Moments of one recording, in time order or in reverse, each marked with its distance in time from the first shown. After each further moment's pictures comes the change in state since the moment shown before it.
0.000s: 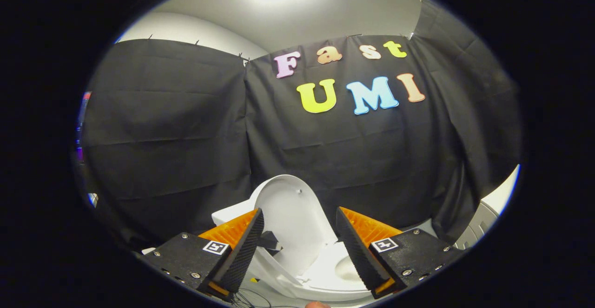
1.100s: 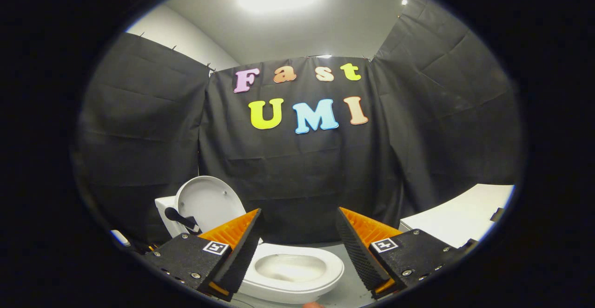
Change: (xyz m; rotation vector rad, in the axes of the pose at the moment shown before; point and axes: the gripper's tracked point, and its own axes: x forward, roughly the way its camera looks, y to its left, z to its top) arm -0.110 -0.168 0.001 -0.088 -0.054 -0.243
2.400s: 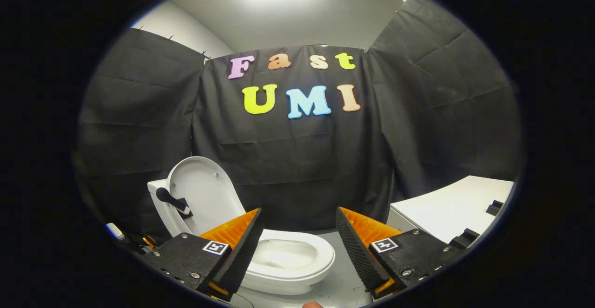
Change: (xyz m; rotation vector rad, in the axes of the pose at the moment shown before) arm -0.018 -0.007 -0.030 0.007 0.083 -0.031
